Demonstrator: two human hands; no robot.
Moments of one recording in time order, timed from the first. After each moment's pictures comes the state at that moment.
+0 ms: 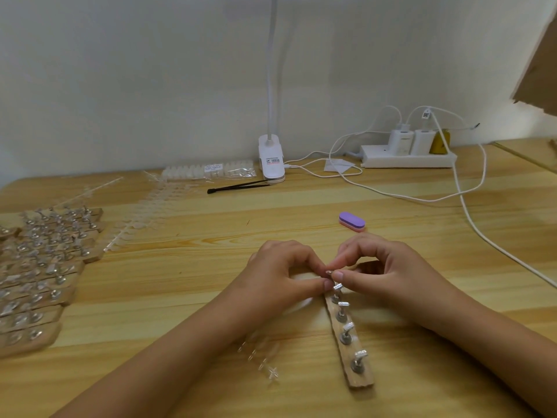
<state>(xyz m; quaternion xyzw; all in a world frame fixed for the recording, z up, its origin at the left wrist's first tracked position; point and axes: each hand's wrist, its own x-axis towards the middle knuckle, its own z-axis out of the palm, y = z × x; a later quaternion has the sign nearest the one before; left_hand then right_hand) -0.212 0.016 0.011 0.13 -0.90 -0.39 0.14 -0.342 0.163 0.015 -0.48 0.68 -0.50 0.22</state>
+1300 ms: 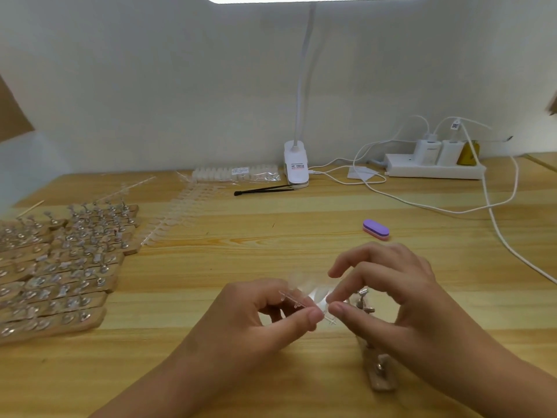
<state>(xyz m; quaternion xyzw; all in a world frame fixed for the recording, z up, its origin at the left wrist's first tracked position) -0.121 0.034 0.032 0.16 -0.85 -0.46 0.19 -0.282 0.179 0.043 -0.62 0.69 -0.37 0.00</state>
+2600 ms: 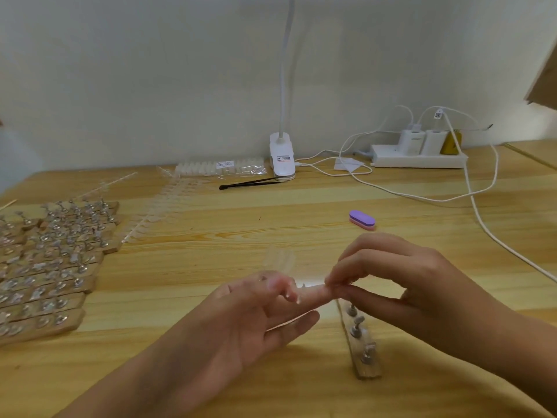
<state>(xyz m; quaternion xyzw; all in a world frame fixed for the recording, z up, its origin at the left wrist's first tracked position) -0.124 0.038 0.040 0.05 -0.48 -0.87 0.05 -0.313 0.183 0.048 -0.71 0.62 -0.33 -0.04</state>
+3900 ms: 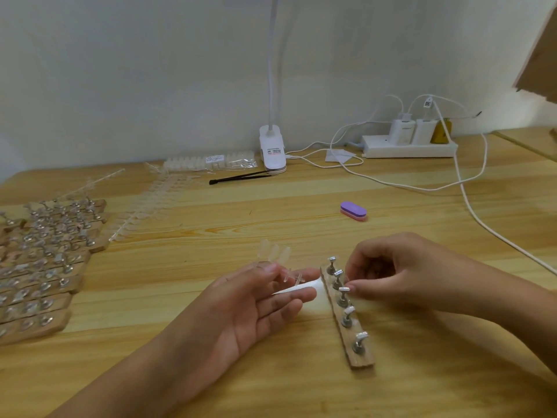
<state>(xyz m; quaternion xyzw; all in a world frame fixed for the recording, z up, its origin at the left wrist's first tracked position) -0.139 0.037 0.026 0.13 -0.45 -0.88 0.08 -0.346 0.179 0.039 -0.54 0.74 -0.31 0.25</state>
